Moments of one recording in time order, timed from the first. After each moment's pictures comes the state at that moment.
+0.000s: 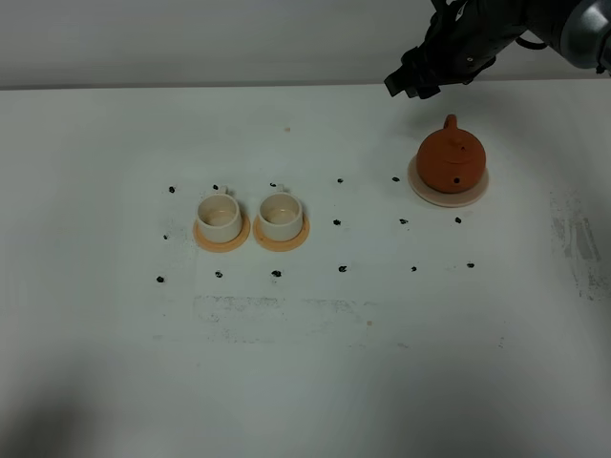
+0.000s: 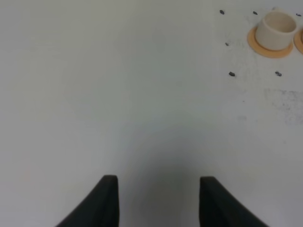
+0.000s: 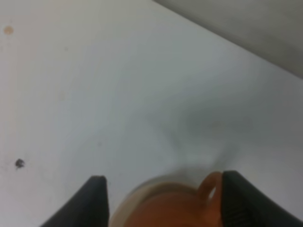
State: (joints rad) left arm 0.08 0.00 -0.46 -0.07 1.07 0.04; right arm 0.36 2.21 -1.97 0.07 0.83 -0.26
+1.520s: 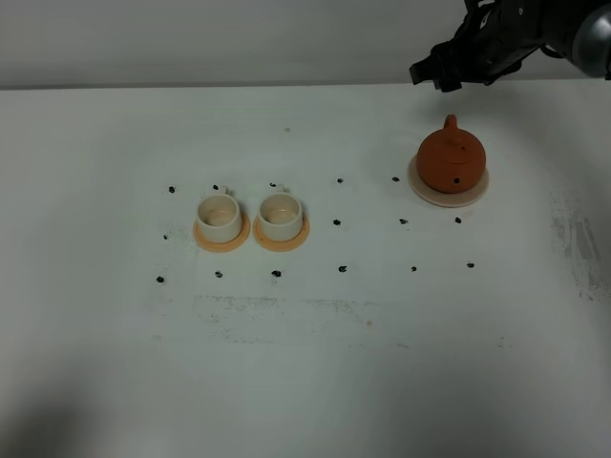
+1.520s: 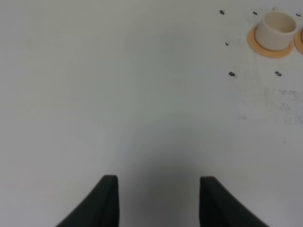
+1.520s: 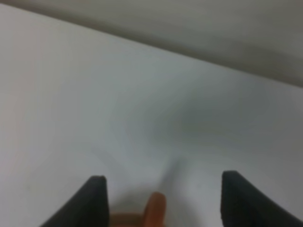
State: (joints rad) left arm 0.08 0.00 -0.46 -0.07 1.07 0.04; right arm 0.29 2.28 -1.97 0.00 0.73 -0.08
